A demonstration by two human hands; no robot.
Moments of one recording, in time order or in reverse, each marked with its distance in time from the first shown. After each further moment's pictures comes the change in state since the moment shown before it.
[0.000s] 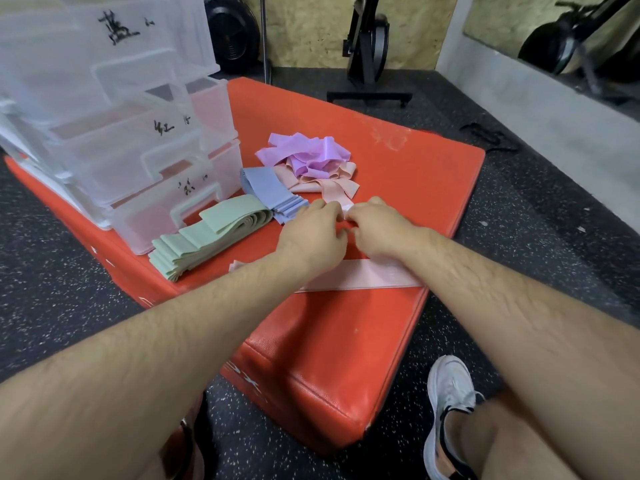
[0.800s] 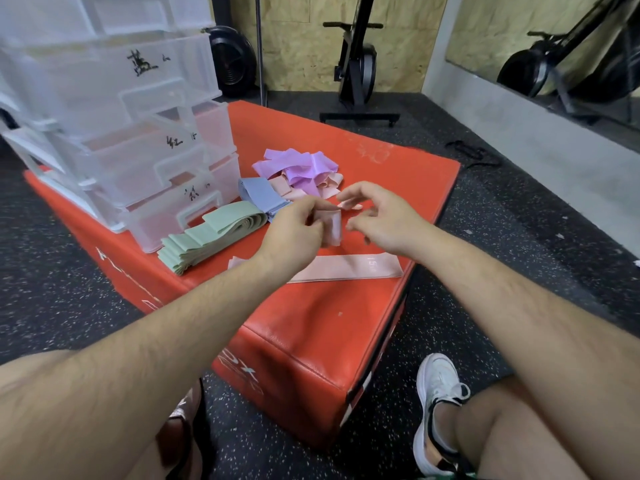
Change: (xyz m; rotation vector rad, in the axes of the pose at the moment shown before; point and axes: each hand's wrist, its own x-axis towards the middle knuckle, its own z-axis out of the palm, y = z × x) left_hand -0.055 0.035 -0.048 -0.717 0.112 -0.090; right_hand -0.099 -0.017 -0.057 0.850 0.220 -0.137
